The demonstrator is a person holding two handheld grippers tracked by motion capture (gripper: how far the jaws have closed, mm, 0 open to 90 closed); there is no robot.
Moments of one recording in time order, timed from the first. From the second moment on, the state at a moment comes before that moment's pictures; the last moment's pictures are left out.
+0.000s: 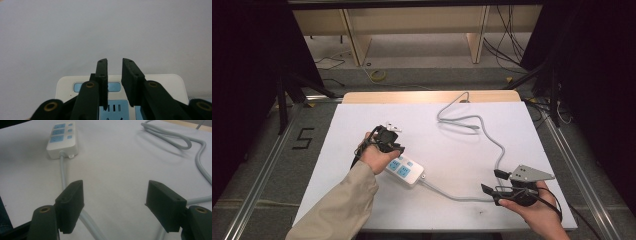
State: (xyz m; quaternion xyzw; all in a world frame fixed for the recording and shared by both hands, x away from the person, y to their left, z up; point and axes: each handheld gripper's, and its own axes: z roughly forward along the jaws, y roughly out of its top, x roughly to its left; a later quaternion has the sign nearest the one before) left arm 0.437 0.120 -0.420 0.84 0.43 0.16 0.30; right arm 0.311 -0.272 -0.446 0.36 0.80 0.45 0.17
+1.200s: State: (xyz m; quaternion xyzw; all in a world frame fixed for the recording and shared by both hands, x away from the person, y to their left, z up) left arm 0.409 0.137 -0.405 0.84 0.39 0.17 0.33; right arm 0.312 -0.271 -0.446 0.36 0.80 0.45 0.17
